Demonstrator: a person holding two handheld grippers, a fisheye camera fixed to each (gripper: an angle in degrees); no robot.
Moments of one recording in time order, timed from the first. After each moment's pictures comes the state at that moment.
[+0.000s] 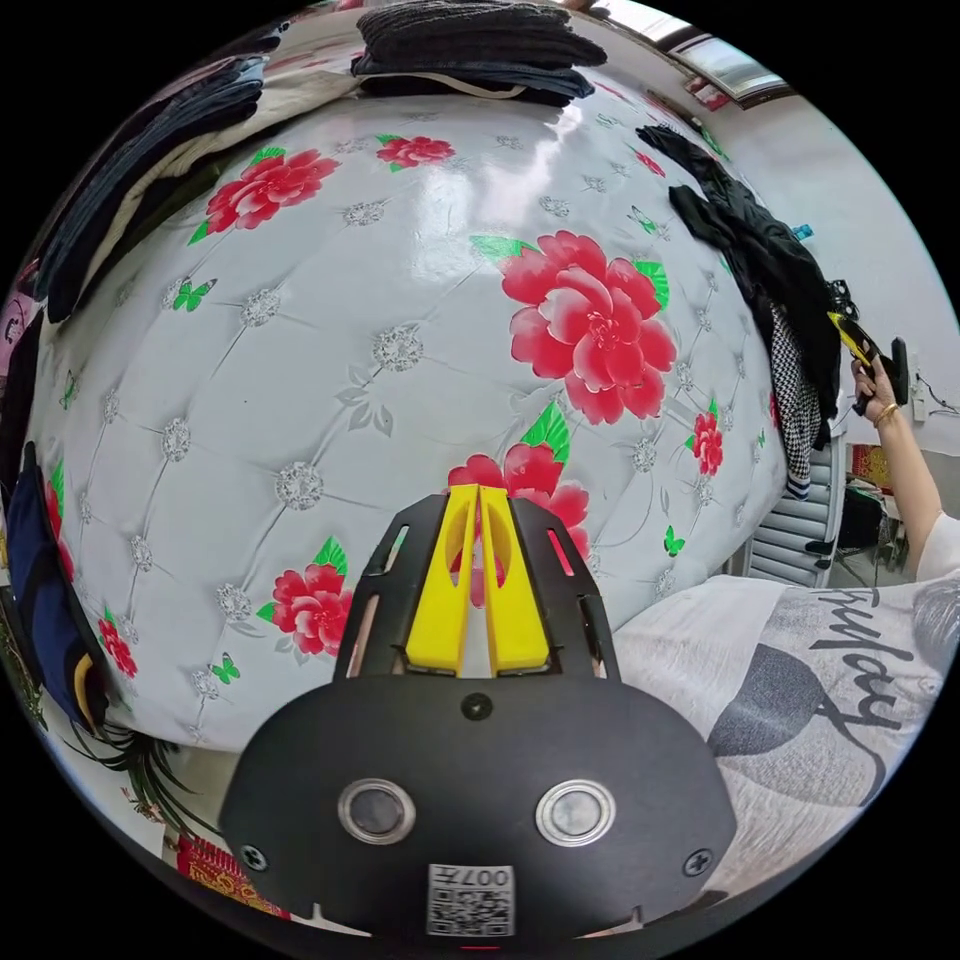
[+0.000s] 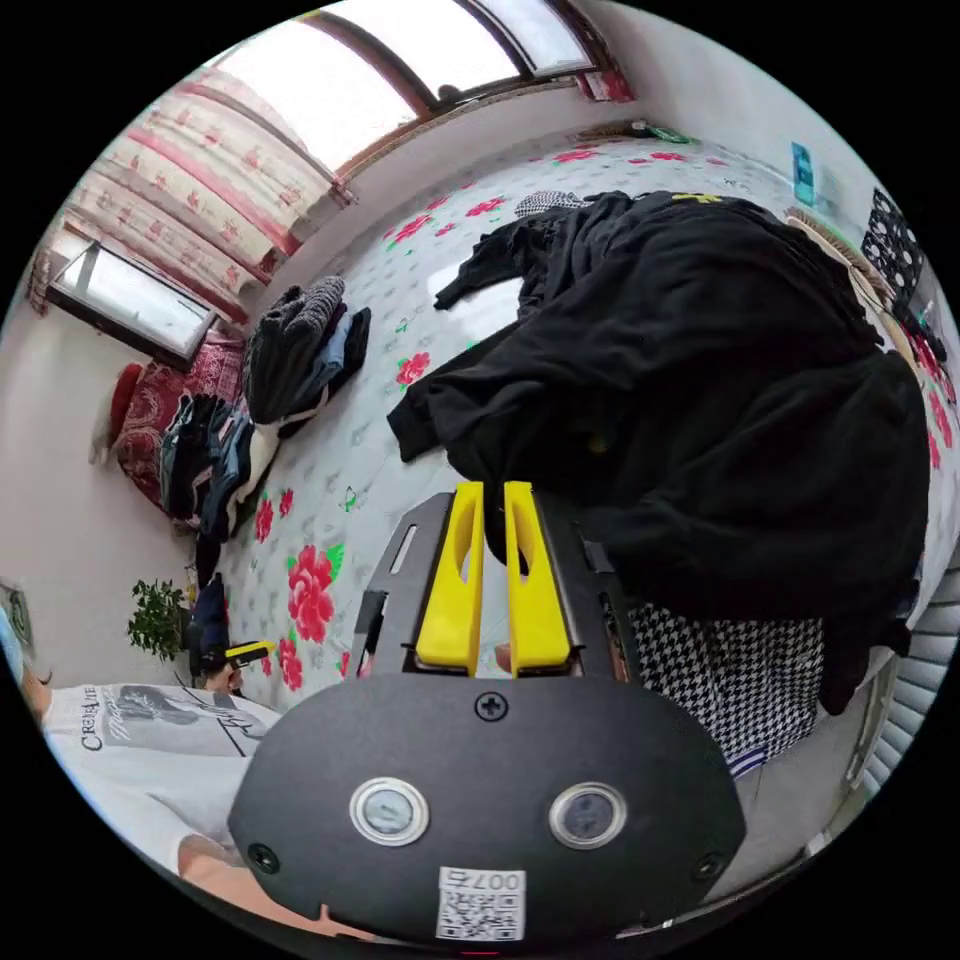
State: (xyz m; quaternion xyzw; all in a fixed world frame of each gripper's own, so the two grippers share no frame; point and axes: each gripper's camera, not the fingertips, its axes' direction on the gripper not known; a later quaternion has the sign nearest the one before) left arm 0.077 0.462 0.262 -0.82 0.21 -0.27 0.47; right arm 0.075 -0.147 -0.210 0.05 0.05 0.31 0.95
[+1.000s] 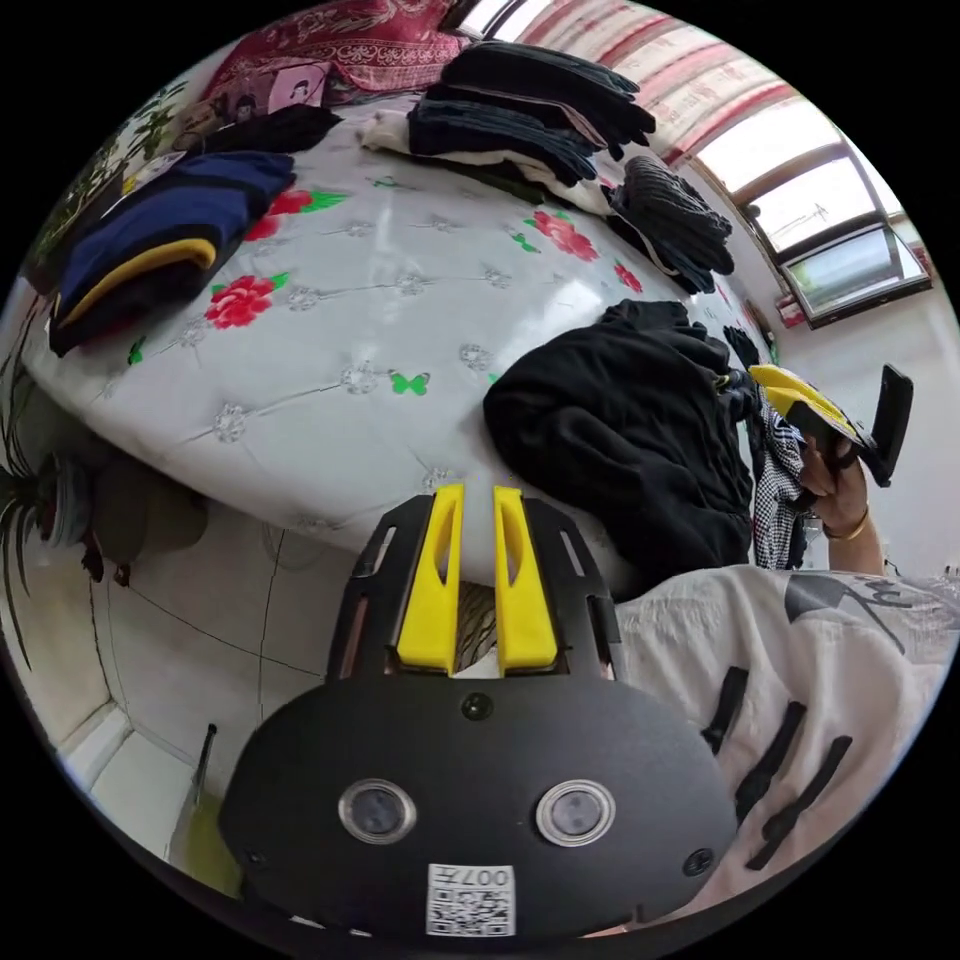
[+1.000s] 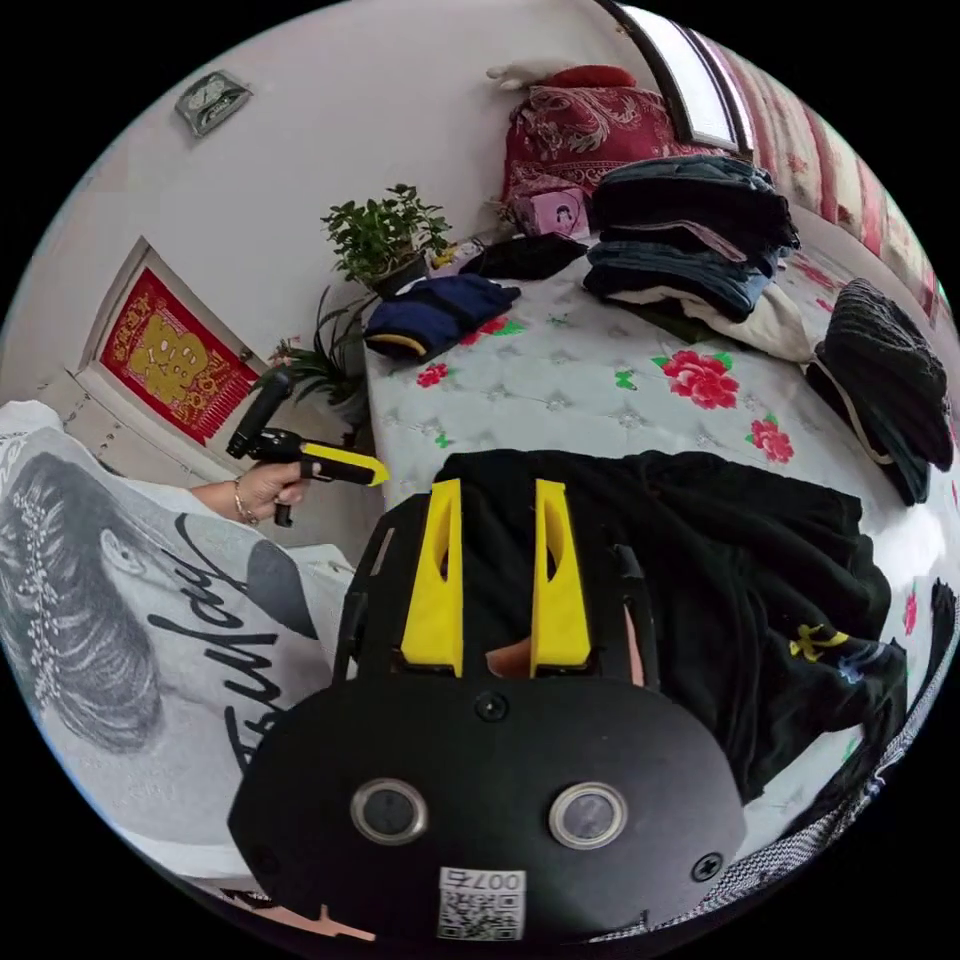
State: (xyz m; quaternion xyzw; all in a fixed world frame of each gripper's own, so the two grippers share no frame) left arm -0.163 0.303 0.030 -0.73 -0.03 -0.44 0.51; right arm -0.371 -0.089 0.050 -0.16 -0.09 -0.26 0.95
